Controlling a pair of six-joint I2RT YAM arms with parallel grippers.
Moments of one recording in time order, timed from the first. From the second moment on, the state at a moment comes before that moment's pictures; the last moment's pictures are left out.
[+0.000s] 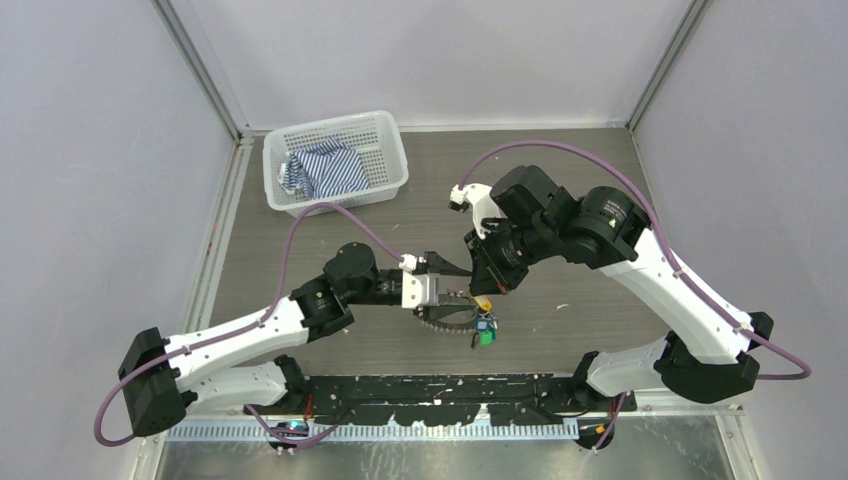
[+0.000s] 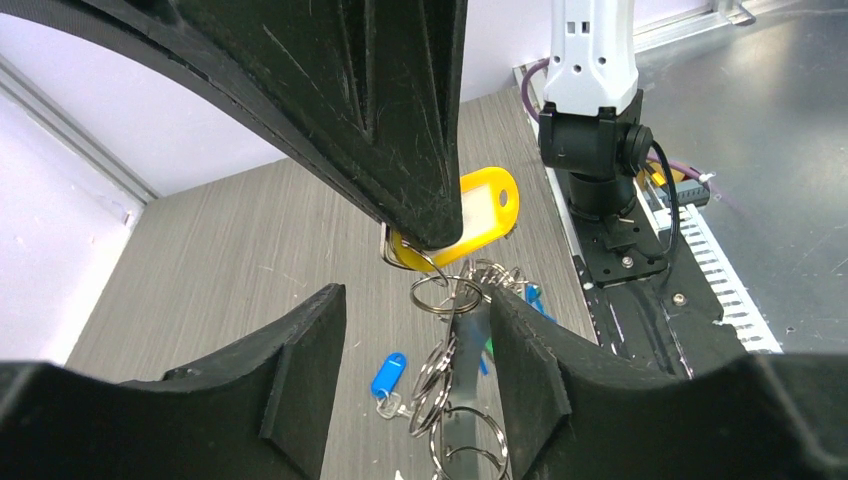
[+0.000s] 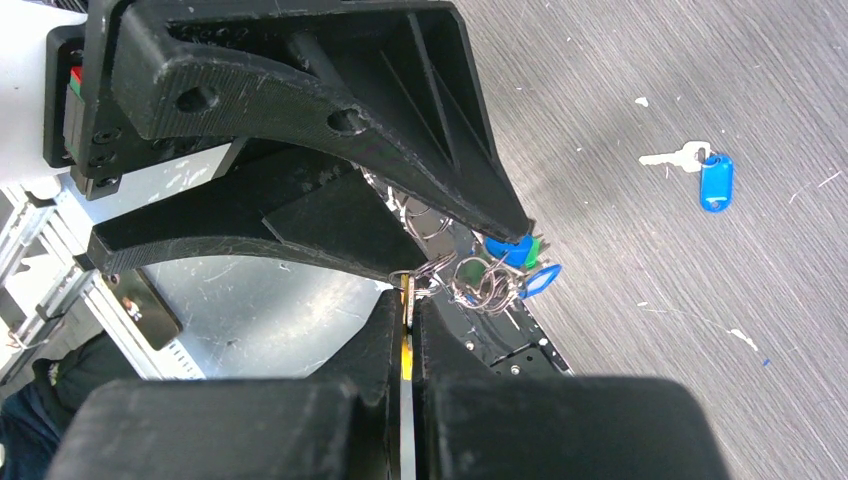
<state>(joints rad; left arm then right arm) -1.02 1.05 0.73 0.34 0.58 0.34 0.95 1.32 1.78 -1.38 -0.24 0.21</state>
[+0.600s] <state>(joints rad) -1.03 1.05 0.66 0.48 0.53 0.34 0.95 1.33 1.81 -1.38 -0.23 0.21</state>
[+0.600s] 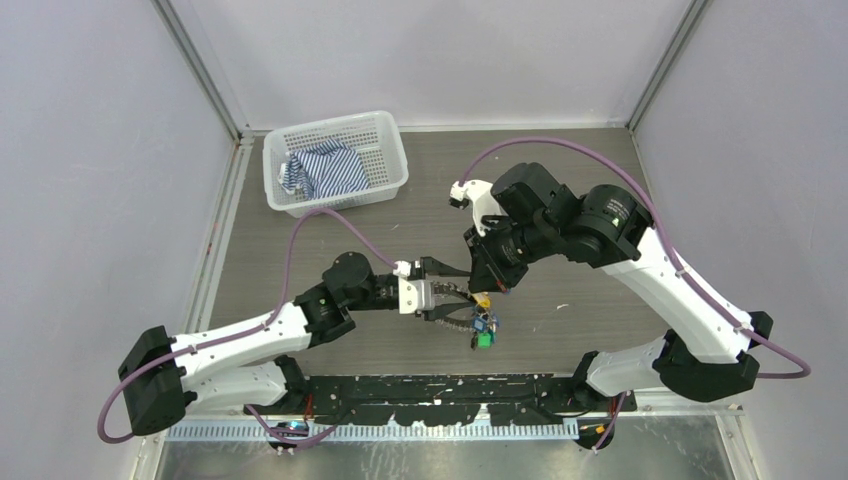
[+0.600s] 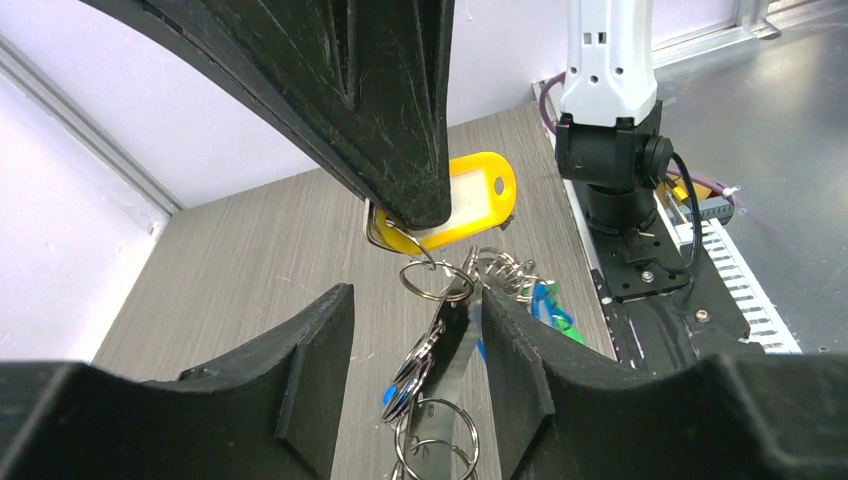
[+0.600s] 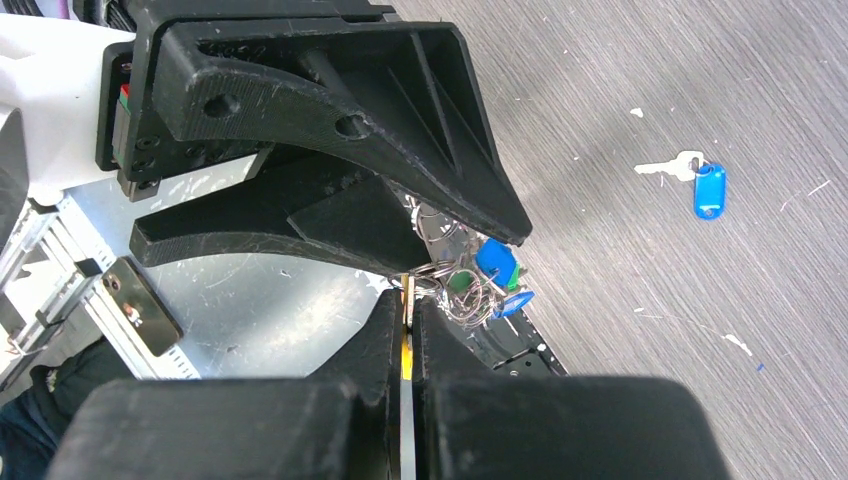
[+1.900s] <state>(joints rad) -1.05 1.05 0.62 0.60 0.50 0.33 0.96 1.34 1.82 -1.38 -0.18 0.21</state>
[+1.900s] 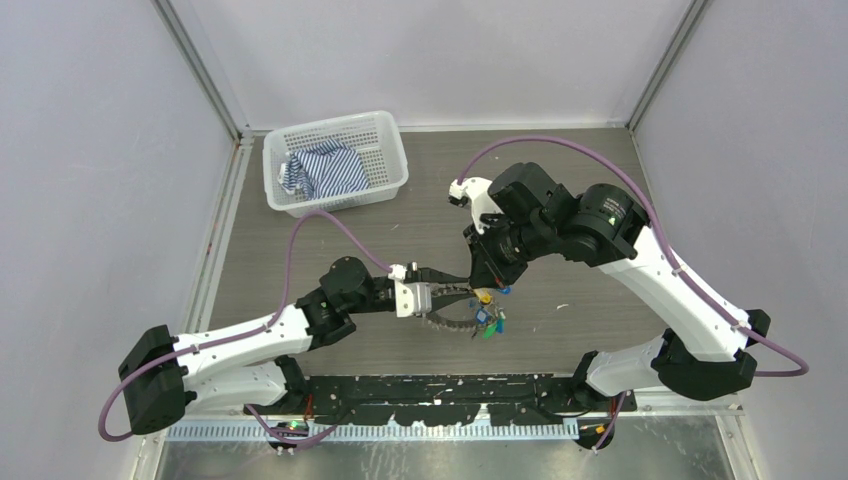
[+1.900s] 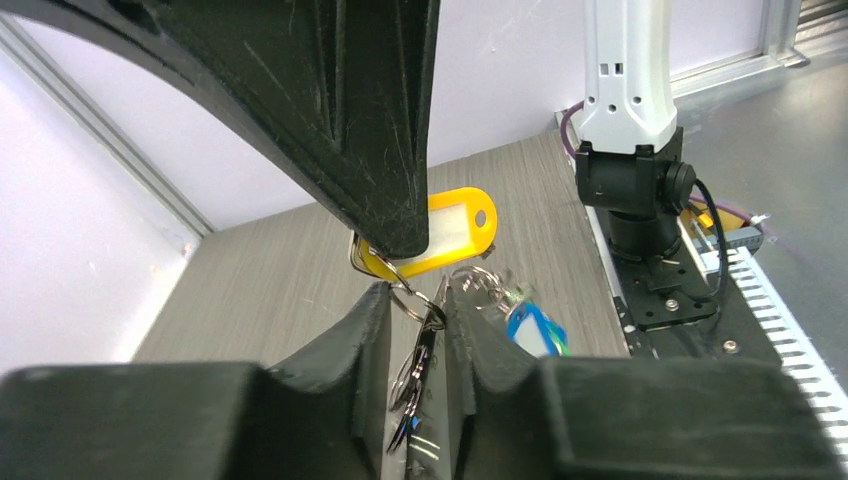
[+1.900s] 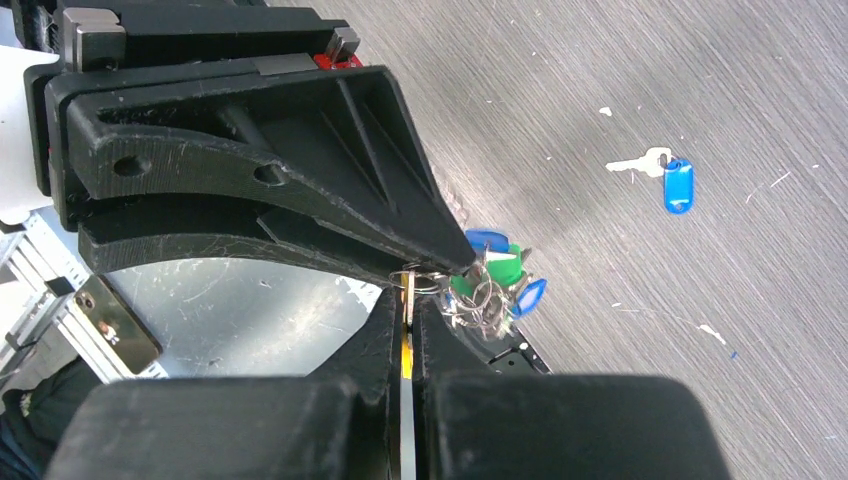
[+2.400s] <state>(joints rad) -1.05 1.05 0.62 0.60 0.48 0.29 0.96 1.31 1.81 -1.38 -0.13 0.21</state>
